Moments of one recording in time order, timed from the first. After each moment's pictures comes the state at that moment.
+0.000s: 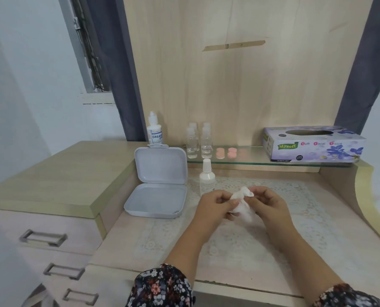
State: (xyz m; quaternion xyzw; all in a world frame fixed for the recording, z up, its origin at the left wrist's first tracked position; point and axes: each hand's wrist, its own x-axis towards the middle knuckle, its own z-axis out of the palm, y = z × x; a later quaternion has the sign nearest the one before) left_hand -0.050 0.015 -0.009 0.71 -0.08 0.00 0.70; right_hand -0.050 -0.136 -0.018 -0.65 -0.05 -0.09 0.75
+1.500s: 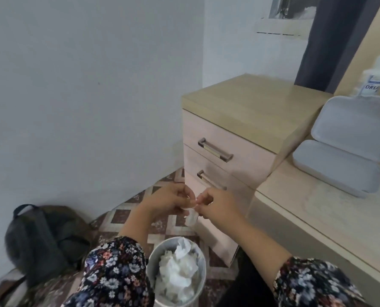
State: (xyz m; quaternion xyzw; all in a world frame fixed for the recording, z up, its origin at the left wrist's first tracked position) left_hand -0.277 0.383 -0.097 0.69 0.23 0.00 0.69; right_hand -0.186 0.233 -0.085 -0.79 -0.35 0.24 0.44
